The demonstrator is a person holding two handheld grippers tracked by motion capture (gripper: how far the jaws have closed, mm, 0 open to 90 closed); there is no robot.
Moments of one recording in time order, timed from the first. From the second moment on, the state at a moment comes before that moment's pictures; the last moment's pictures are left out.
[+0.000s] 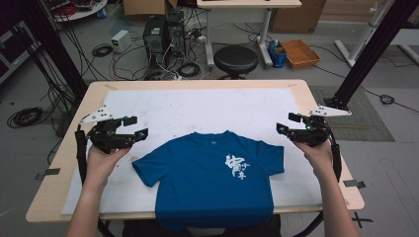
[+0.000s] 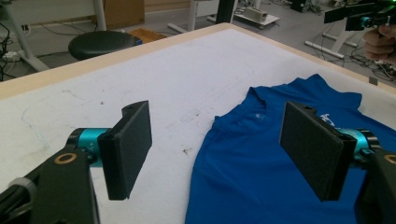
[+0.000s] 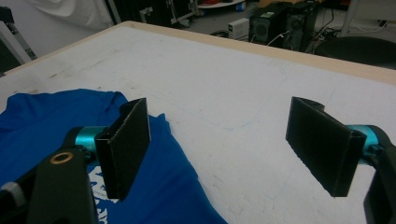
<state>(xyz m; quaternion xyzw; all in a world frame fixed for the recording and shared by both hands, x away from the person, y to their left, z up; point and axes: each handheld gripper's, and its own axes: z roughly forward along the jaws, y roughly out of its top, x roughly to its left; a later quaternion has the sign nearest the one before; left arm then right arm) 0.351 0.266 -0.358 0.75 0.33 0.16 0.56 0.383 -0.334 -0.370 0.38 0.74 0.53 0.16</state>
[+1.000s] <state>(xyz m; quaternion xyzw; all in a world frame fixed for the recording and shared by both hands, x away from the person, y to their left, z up) 0.350 0.284 -0.370 0.75 0.33 0.15 0.56 0.379 -0.334 -0.370 0.38 0.74 0.52 0.20</state>
